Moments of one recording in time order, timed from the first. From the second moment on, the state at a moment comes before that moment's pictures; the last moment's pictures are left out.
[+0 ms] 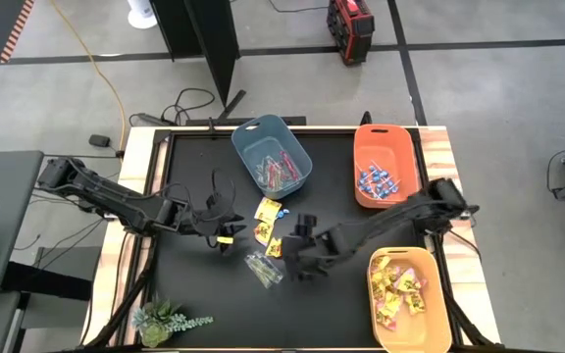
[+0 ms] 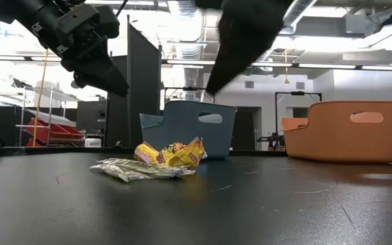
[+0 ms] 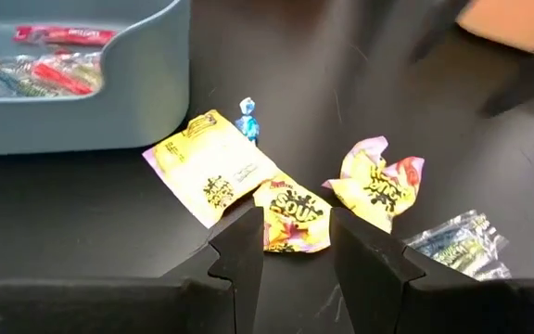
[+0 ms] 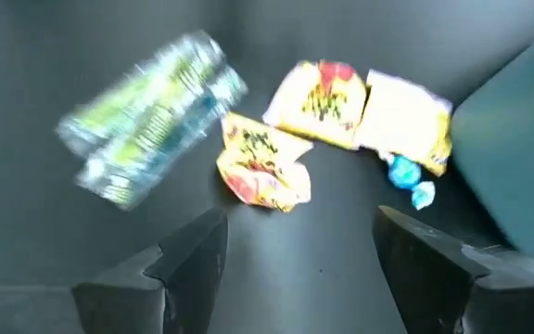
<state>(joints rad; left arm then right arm) -0.26 1.15 0.61 -0.12 -0.45 -0.49 0.35 1.91 1.47 -0.65 0.45 0.29</state>
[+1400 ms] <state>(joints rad) -0.26 1.15 0.61 -0.12 -0.45 -0.48 0.80 1.62 1.47 -1.35 0.47 1.09</state>
